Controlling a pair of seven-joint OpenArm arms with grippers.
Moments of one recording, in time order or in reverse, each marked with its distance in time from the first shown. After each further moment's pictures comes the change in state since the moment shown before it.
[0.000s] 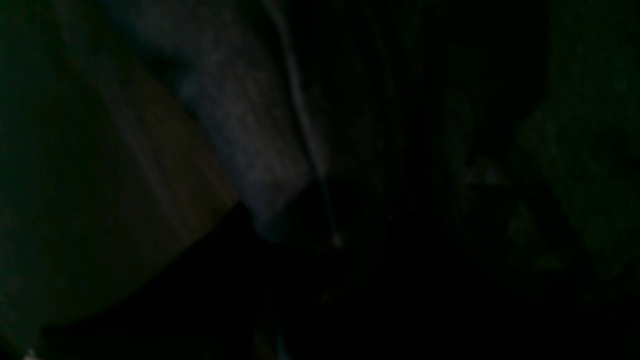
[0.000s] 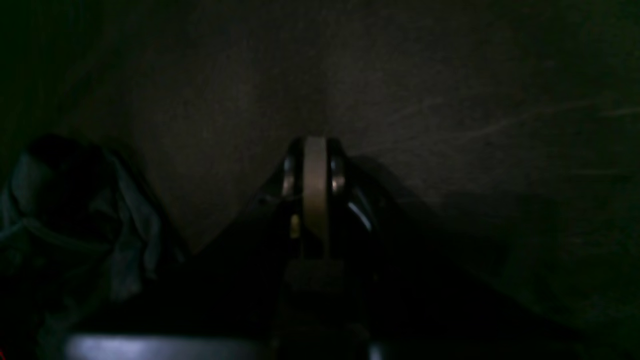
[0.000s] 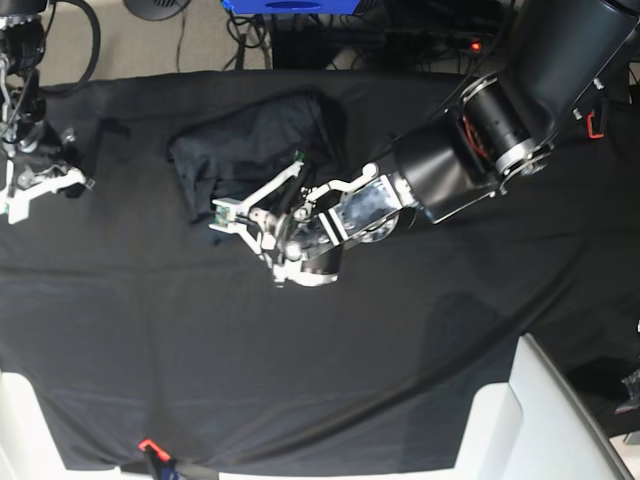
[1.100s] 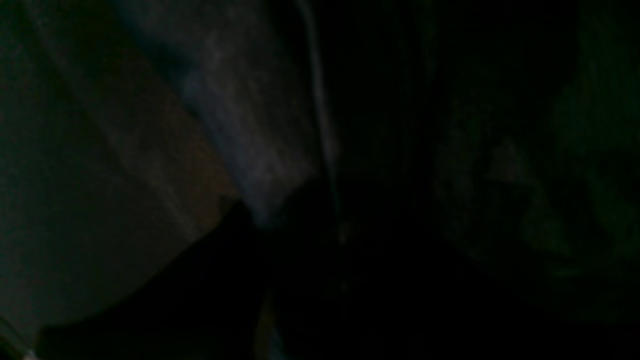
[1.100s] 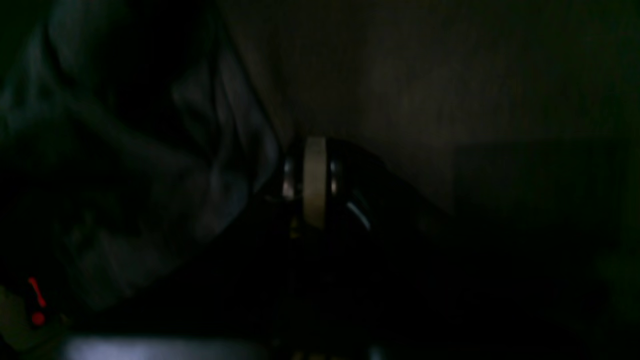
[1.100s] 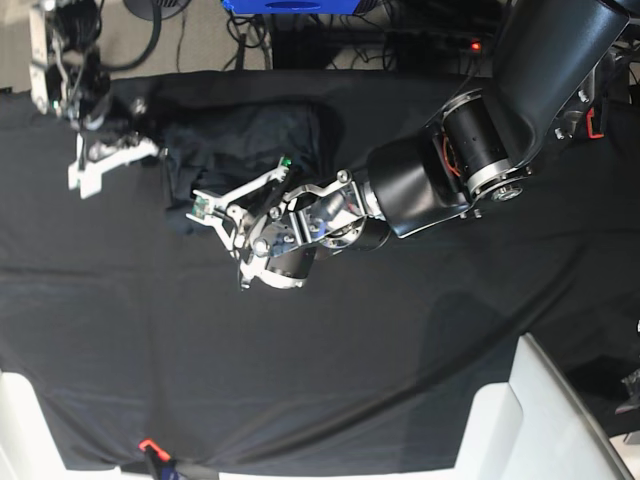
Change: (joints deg) left arm -3.7 4.4 7.8 -7.0 5.2 -0.6 -10.0; right arm -3.8 -7.5 -8.9 1.6 0.9 -3.5 -1.8
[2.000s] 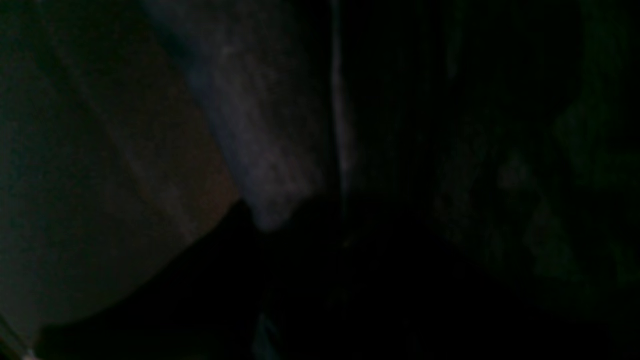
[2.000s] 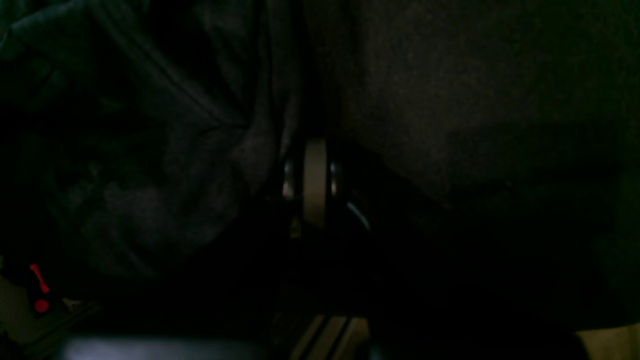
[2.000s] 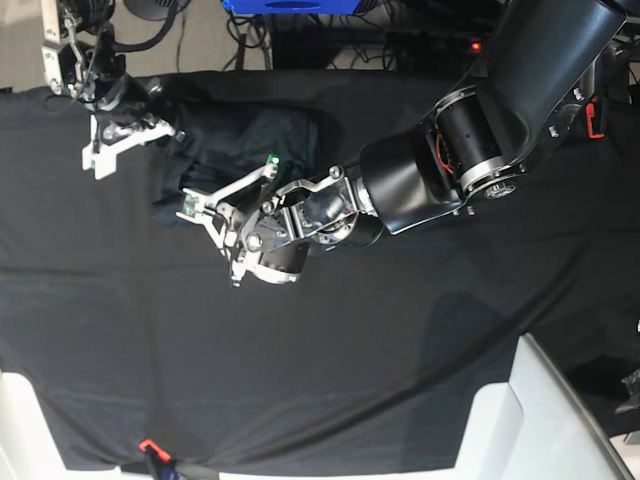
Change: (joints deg) left arm 0.4 0.9 0.1 -0.5 0.5 0.3 -3.1; right arm -3.1 -1.5 -2.6 3.9 -0.2 -4.7 -0.6
